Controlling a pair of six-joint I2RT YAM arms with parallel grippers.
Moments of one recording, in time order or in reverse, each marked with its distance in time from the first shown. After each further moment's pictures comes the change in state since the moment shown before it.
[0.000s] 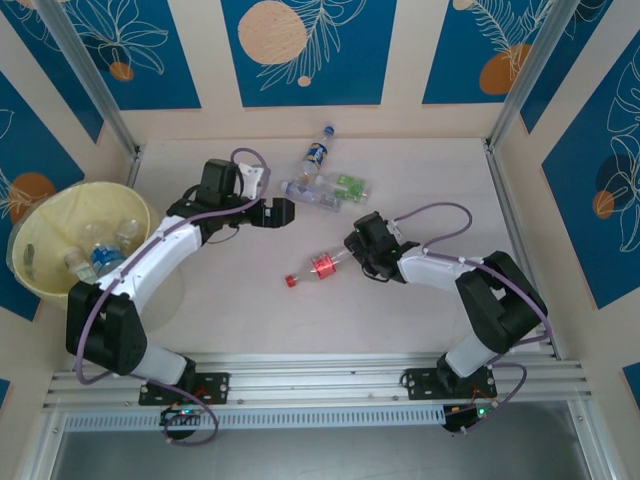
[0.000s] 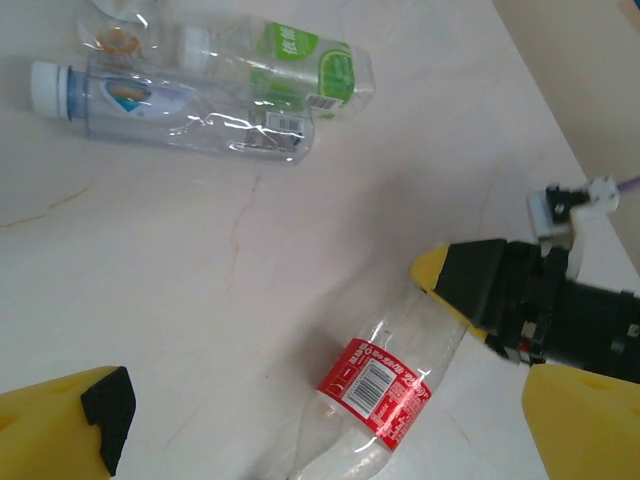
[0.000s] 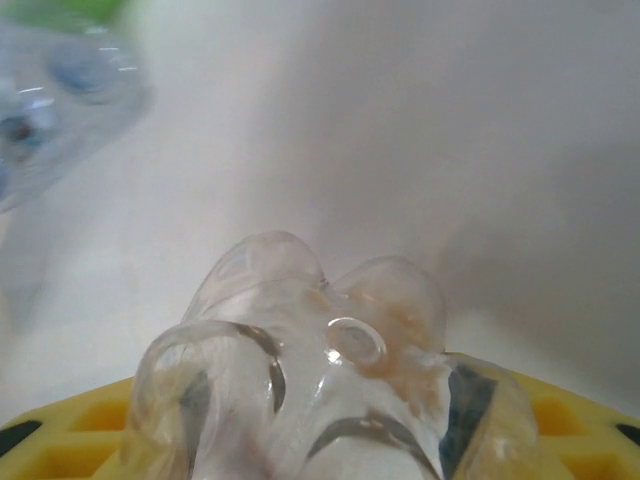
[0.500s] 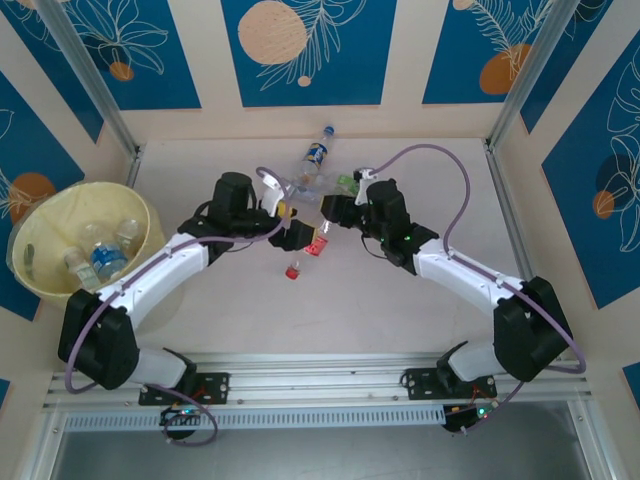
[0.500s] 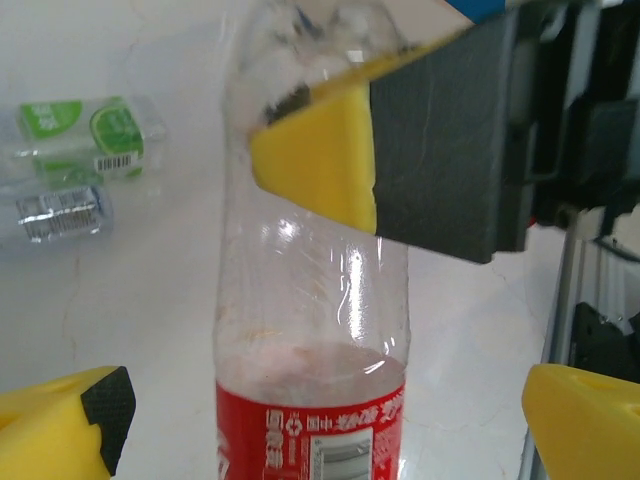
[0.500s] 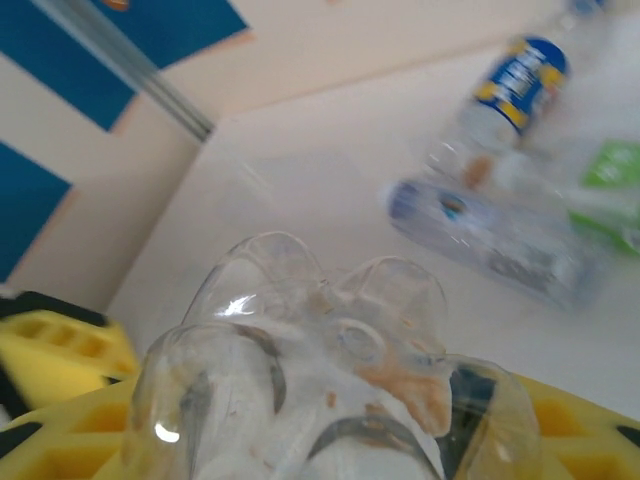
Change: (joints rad) left arm -0.122 -0.074 -0.124 0.230 0.159 0.183; right arm 0.010 -0.174 0.180 0.147 -0.249 -0.674
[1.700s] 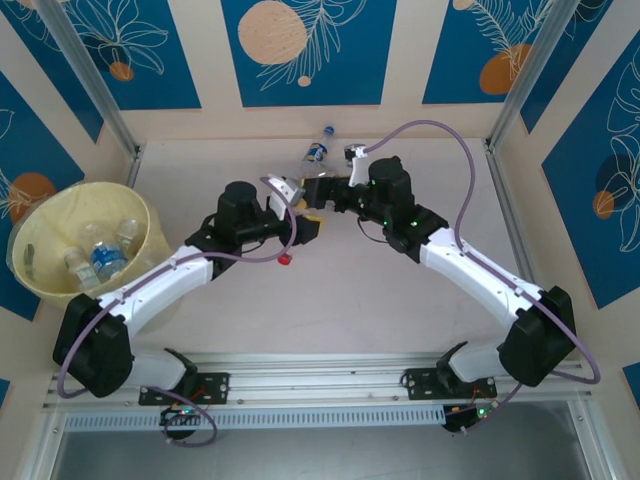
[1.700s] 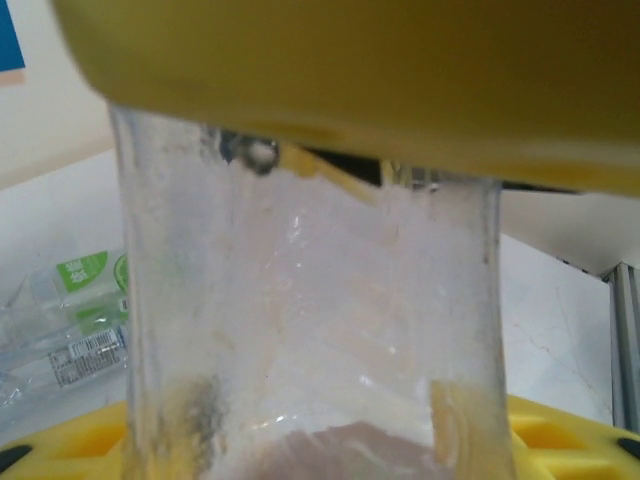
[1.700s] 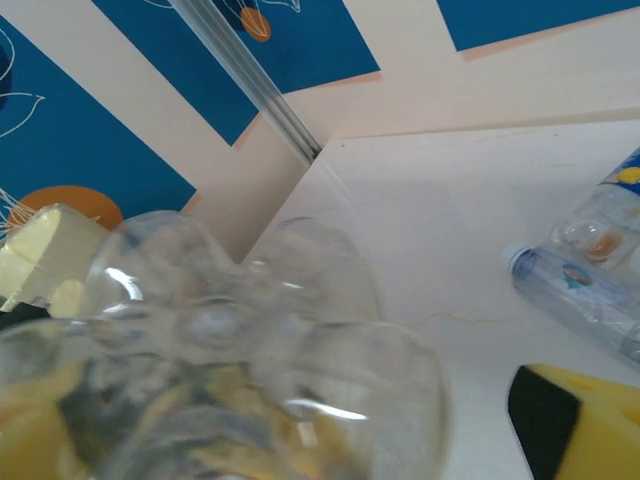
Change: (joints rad) left arm -0.085 -0.044 -0.090 0.288 -0.138 0.019; right arm 0.019 -0.042 0.198 -0.144 -0.116 -0.015
